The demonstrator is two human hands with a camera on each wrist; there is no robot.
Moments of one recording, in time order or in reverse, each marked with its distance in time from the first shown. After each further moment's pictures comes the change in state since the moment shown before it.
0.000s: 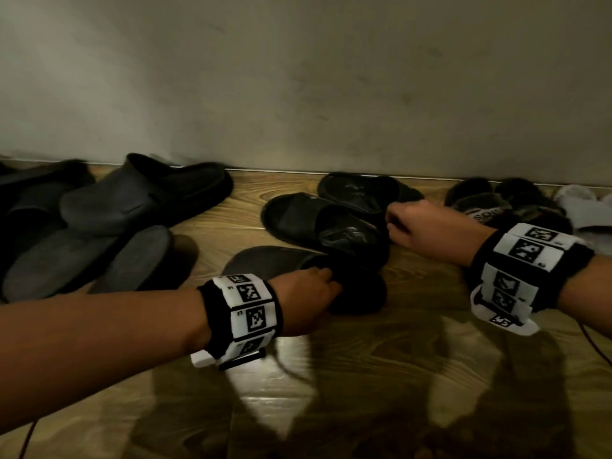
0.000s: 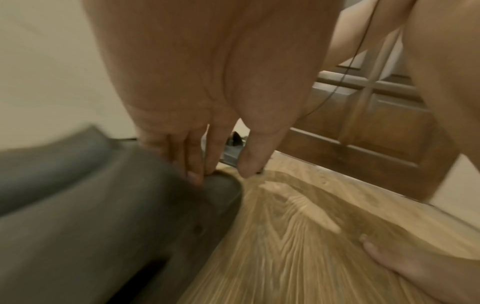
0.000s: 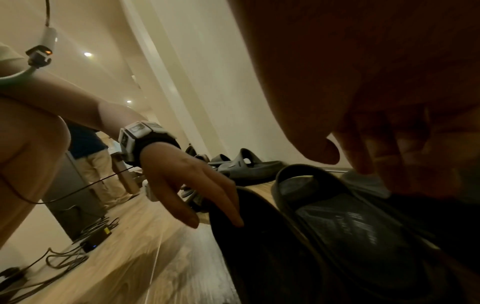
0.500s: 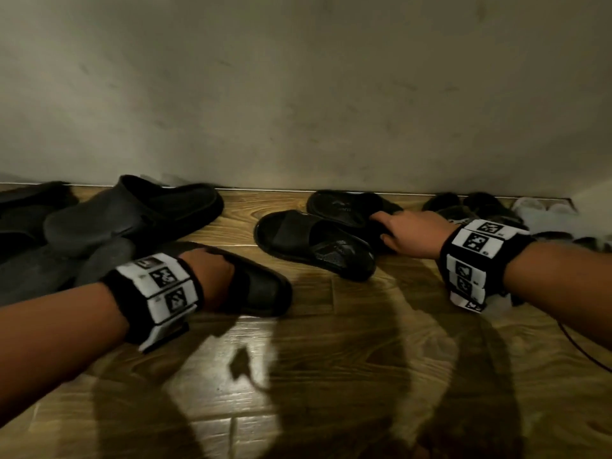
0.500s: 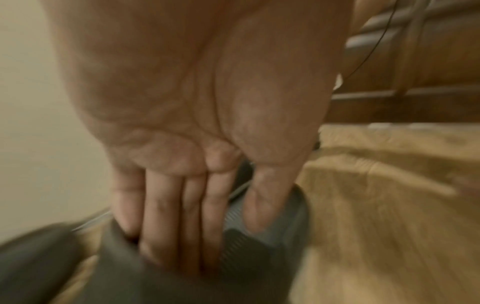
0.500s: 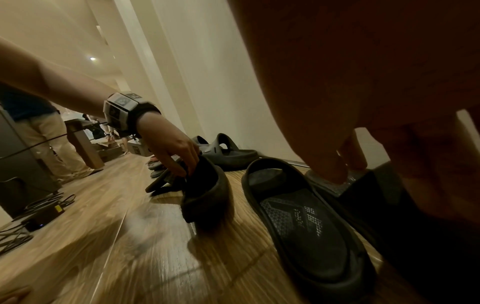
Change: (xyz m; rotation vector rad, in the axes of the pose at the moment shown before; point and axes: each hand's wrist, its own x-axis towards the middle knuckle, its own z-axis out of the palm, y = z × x) left_hand -0.065 -0.103 -0.014 0.250 -0.153 -0.404; right_hand 0.014 -0.001 -0.006 -0.339 -0.118 0.165
